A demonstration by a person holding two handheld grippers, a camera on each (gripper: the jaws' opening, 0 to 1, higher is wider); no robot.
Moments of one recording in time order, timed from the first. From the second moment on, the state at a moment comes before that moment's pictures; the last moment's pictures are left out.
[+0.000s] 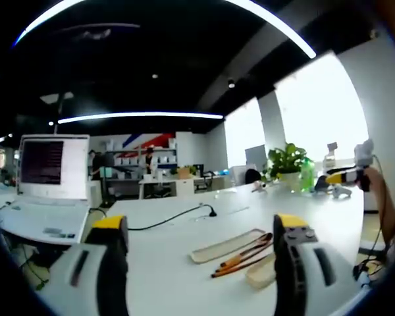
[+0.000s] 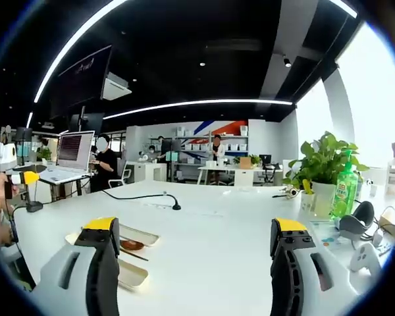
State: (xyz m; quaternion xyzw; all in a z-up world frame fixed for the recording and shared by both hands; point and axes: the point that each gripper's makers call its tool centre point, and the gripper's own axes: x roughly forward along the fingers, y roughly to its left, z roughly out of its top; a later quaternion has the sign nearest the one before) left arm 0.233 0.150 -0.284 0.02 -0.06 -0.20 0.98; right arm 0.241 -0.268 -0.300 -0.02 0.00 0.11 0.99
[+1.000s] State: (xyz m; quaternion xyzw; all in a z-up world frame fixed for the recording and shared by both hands) left arm 0.237 0.152 -0.284 0.01 -0.06 -0.21 0.98; right arm 0.240 -0.271 -0.297 -0.02 0.00 0.11 0.99
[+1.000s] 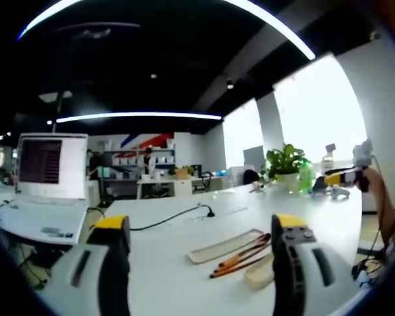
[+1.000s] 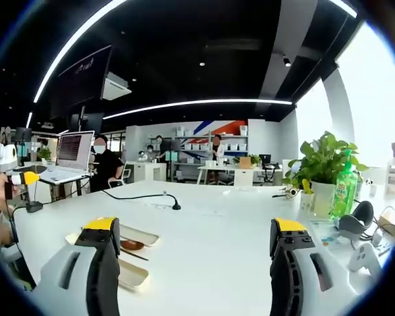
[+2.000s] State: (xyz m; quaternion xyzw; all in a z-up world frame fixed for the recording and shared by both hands) left arm 0.233 0.141 -0.287 0.02 -0.05 -0.24 0.97; right arm 0.238 -0.164 -0.278 -0.11 0.02 0.32 0.94
